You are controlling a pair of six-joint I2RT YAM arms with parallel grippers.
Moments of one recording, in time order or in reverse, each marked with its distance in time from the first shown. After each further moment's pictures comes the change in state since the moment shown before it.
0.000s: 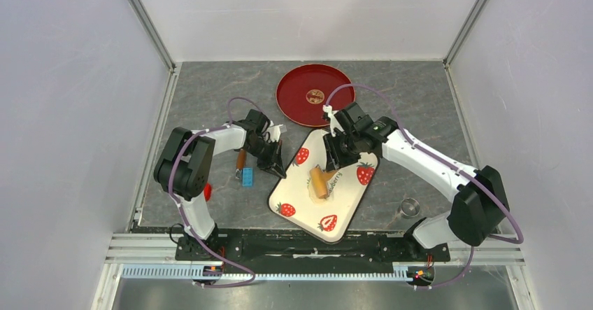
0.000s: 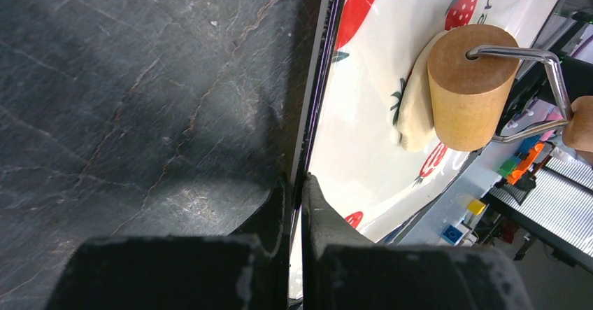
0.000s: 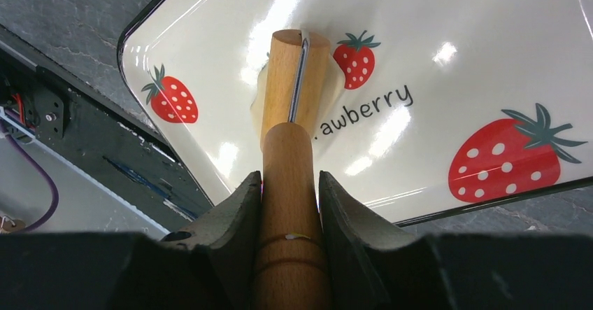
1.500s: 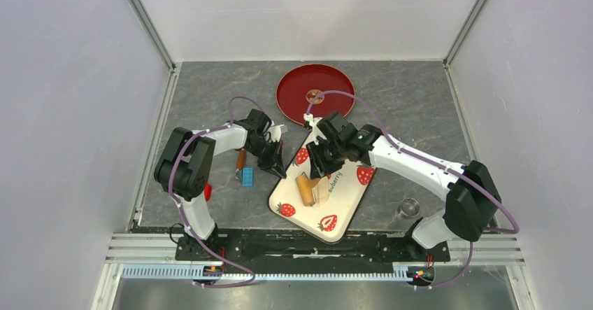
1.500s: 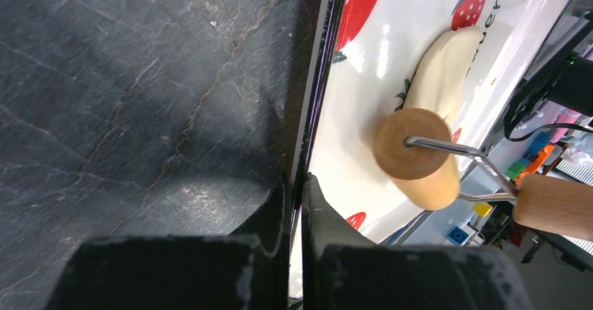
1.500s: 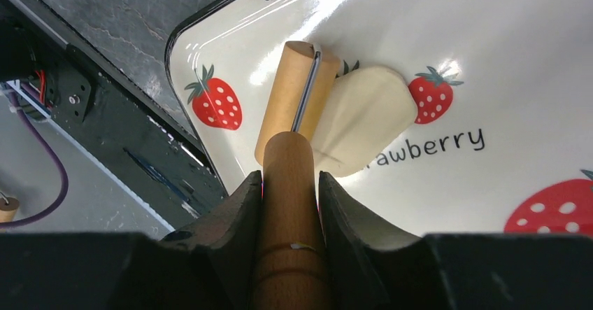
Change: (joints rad) left arm -0.012 0.000 0.012 -0.018 -0.027 0.002; right arm 0.136 0.042 -0.027 0.155 -0.012 0.034
